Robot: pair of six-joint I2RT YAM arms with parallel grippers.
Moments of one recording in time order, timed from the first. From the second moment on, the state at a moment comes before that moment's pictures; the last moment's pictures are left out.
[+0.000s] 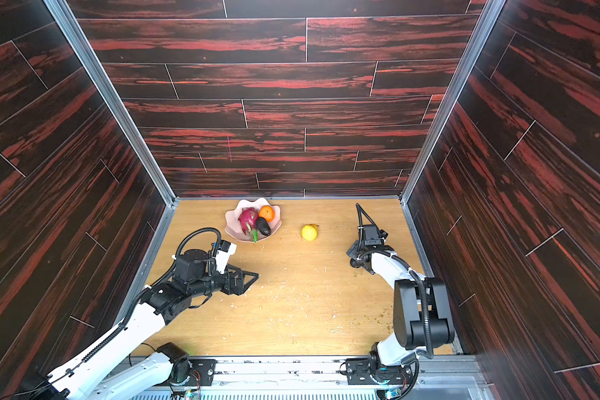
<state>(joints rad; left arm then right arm) -0.47 0.93 0.68 -0.32 0.41 -0.37 0.12 1.58 0.92 -0.37 0.15 0.75</state>
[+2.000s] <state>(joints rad) -0.44 0.66 0.73 -0.60 -0.01 -0.31 0.51 2.18 1.75 -0.06 -0.40 0.27</state>
